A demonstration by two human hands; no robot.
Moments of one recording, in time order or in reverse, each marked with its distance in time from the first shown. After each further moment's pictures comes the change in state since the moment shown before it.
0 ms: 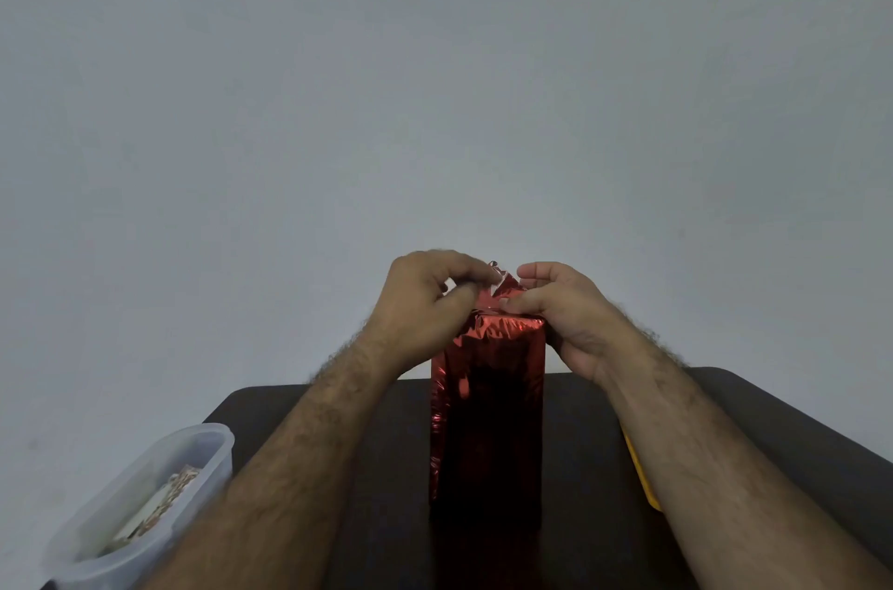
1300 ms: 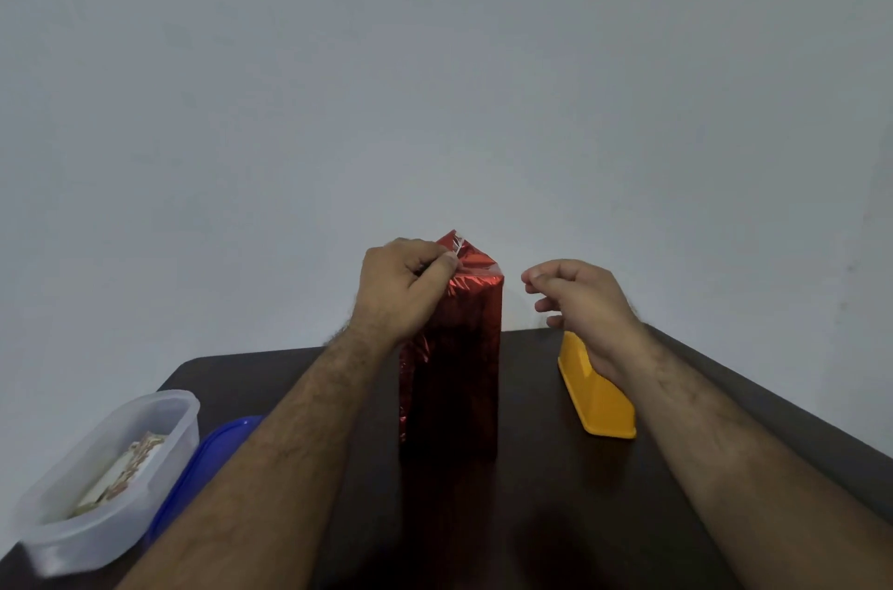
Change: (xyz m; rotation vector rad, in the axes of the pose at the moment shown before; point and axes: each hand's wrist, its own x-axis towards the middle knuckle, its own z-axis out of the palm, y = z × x) left_hand -0.017 -0.023 0.020 -0.075 0.072 0.061; right_hand -0.070 0.004 -0.043 -0.377 0.301 -0.106
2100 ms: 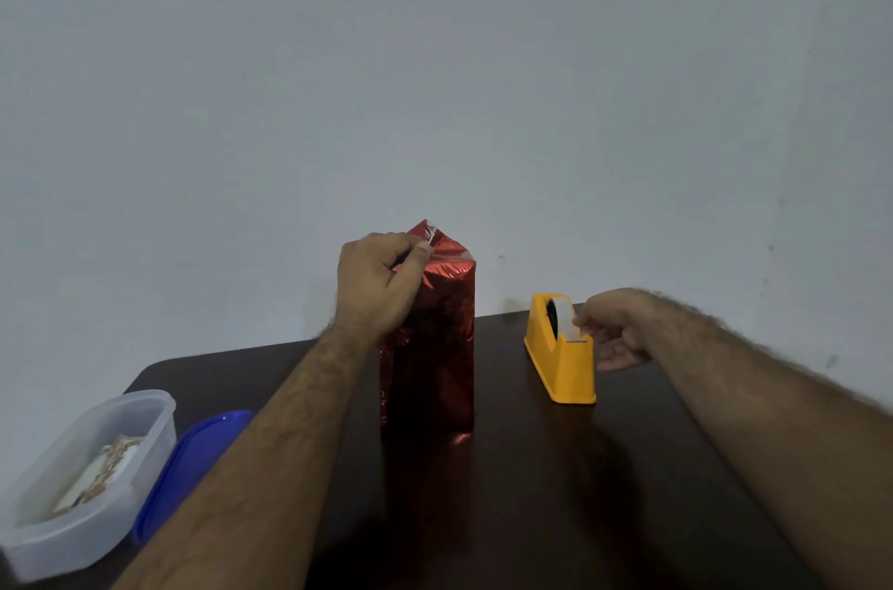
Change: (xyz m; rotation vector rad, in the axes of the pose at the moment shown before) left_hand -0.008 -0.002 0.001 0.004 0.056 0.096; right_hand 0.013 0.027 -0.071 -0.378 0.062 0.799
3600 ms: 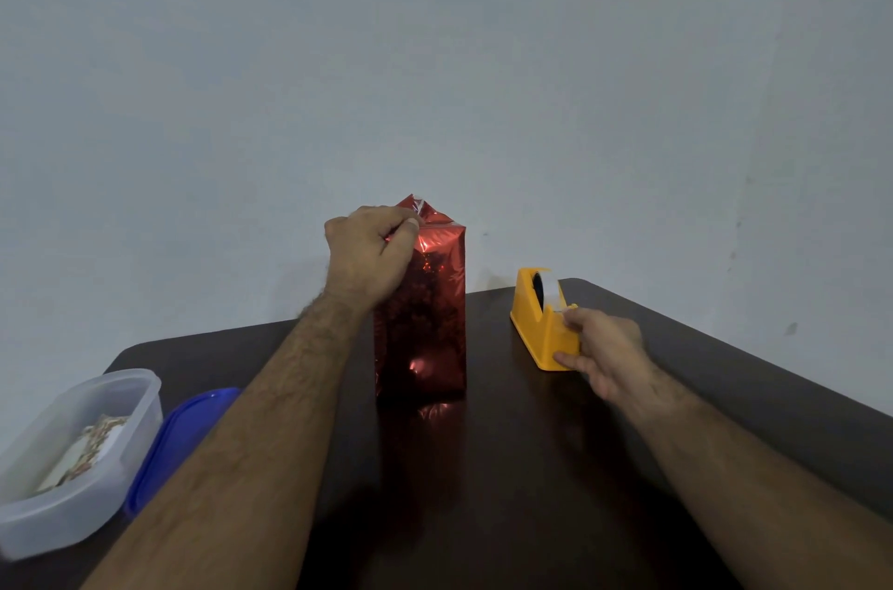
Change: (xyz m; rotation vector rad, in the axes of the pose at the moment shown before) left_hand 0.002 -0.018 0.008 0.015 -0.035 -0.041; right_hand -0.003 0.074 0.052 0.775 0.163 -0.203
